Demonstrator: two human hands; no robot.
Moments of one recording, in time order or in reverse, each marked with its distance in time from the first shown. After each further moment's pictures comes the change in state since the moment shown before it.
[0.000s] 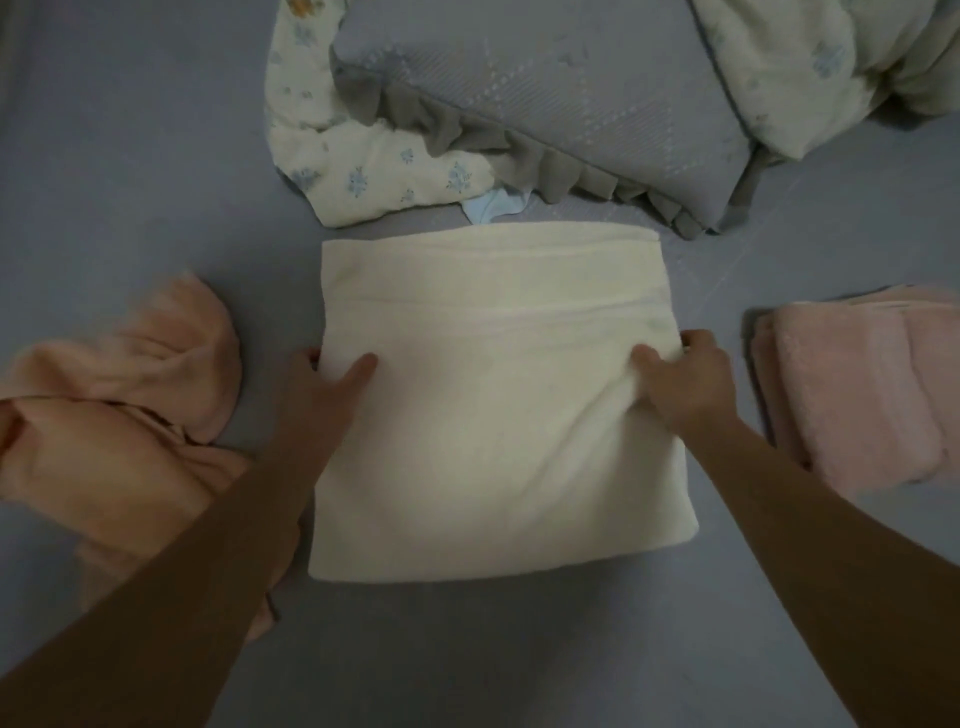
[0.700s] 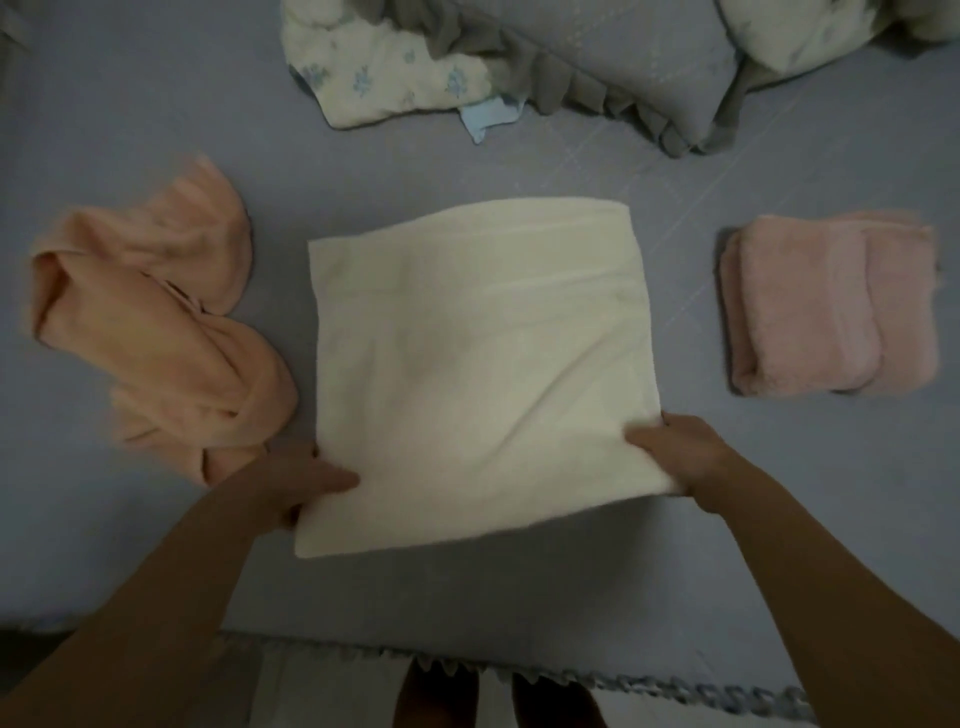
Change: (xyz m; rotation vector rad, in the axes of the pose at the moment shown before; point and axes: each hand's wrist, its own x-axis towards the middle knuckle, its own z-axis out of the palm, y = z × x) left_hand -0.161 -0.081 -0.053 0.160 -0.561 -0.619; right_hand -0.113 0.103 -0.056 0.064 -0.533 0.286
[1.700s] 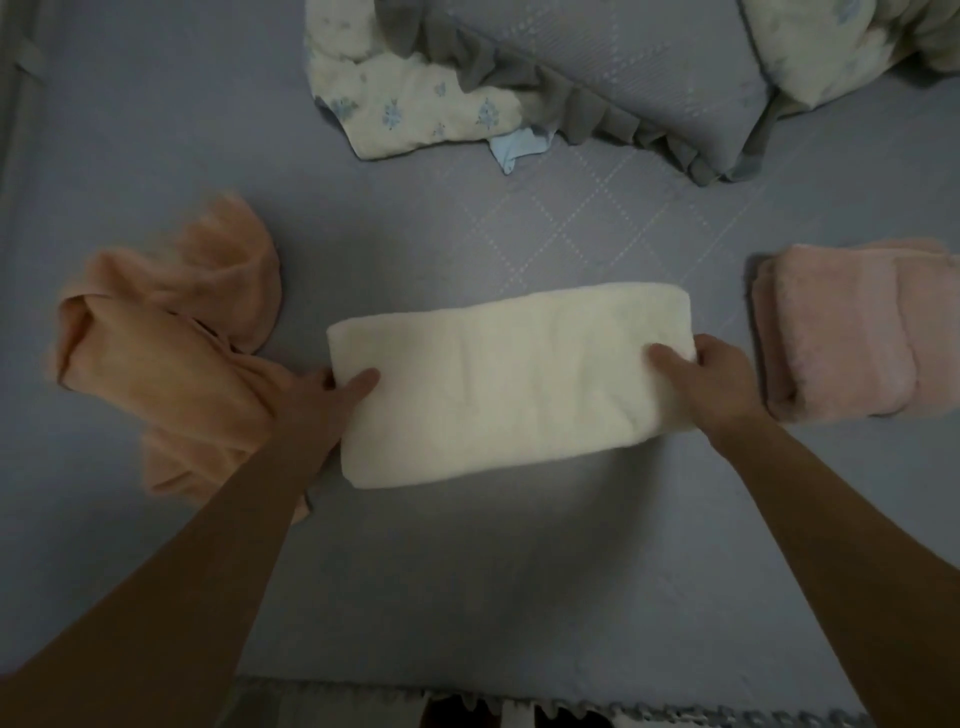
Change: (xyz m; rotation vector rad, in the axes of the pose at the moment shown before) left_hand 0.043 0.065 -0.044 -0.118 0.323 0.372; right_hand 0.025 -0.078 0.010 -0.096 0.403 -0.361
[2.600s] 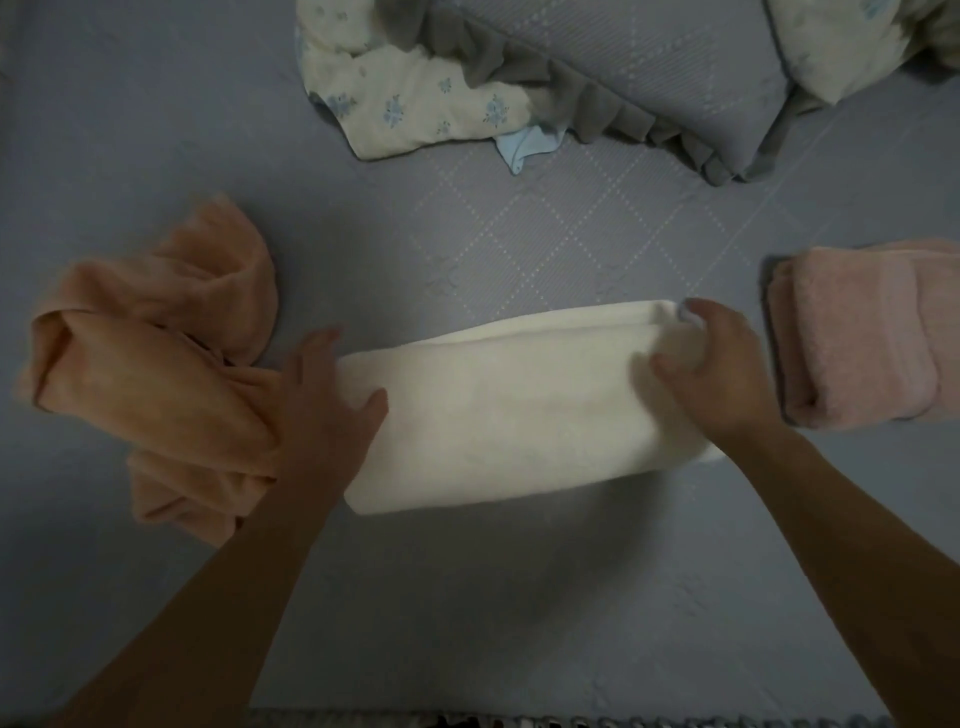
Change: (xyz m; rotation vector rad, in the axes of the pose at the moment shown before) left_hand -0.001 0.002 0.002 0.216 0.233 0.570; right_hand 0.006 -0.012 0.011 -0.236 0.102 -0.279
